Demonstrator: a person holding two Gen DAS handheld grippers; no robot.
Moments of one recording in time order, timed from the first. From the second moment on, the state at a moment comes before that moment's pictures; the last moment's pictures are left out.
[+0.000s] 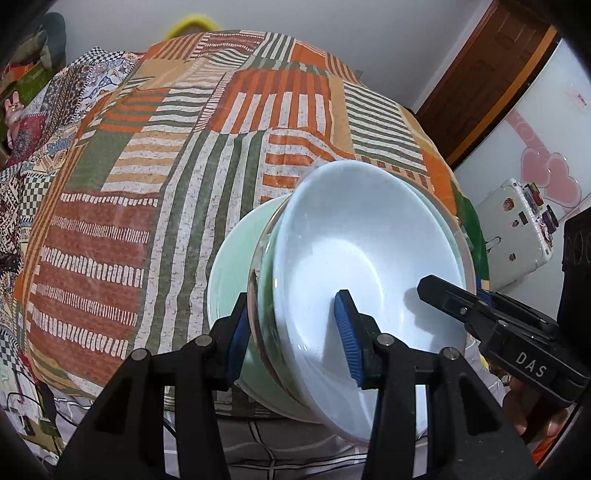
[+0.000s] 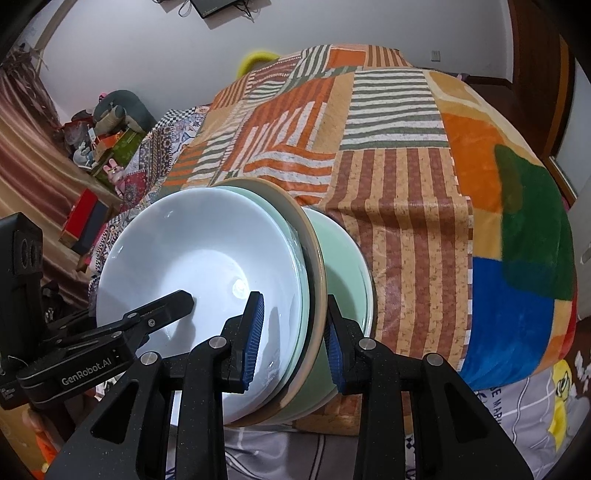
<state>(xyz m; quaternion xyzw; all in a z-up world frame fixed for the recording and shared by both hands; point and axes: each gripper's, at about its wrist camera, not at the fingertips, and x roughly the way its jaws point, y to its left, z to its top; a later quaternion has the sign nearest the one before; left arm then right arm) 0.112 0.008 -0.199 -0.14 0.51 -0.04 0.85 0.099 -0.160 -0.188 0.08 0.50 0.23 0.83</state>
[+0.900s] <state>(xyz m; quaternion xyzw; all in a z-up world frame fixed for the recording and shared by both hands) 0.109 0.014 -0.186 -0.14 0.49 -0.04 0.86 0.100 -0.161 -0.193 0.08 0.51 0.23 0.83</state>
